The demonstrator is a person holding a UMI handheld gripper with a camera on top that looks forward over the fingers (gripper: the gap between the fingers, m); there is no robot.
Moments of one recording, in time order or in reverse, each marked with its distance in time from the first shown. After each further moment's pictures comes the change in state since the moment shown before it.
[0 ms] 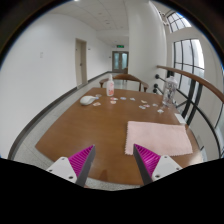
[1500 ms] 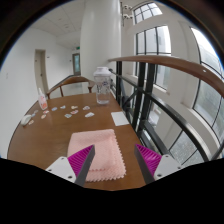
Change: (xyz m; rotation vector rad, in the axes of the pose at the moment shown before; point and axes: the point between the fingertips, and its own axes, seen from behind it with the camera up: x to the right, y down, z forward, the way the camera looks) arm 0.313 -0.010 0.038 -0.005 0.325 0.228
